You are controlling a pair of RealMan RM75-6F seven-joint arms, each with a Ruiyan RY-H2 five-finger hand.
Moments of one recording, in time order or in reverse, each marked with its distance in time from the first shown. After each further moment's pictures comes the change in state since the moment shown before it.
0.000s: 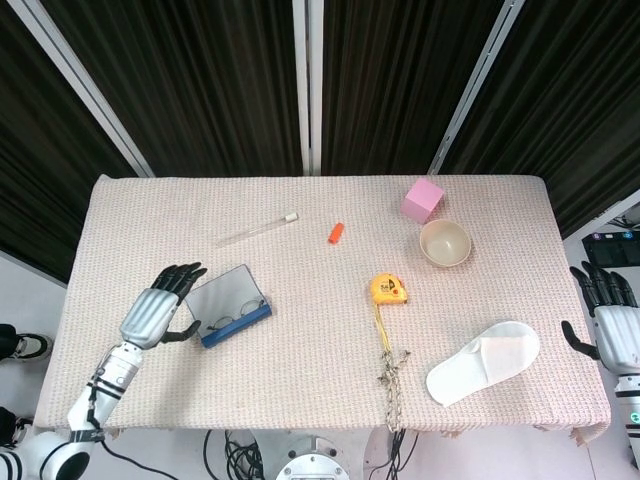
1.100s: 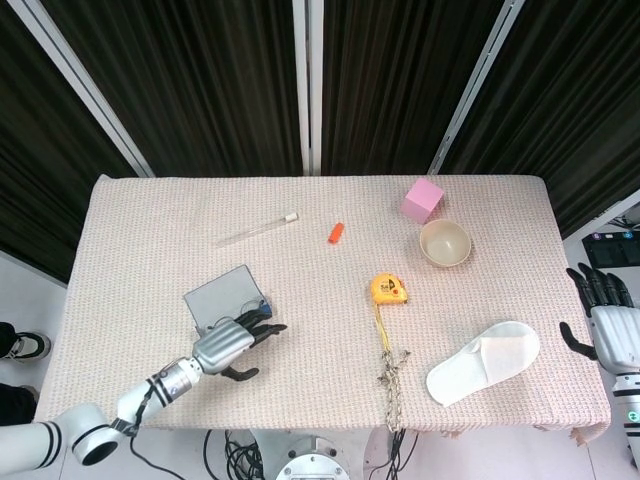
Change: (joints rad) left arm -0.201 -0.130 0.066 0.082 0.253 -0.258 -0.169; right arm 0.007 0.002 -0.006 -0.005 0.010 -0.029 -0.016
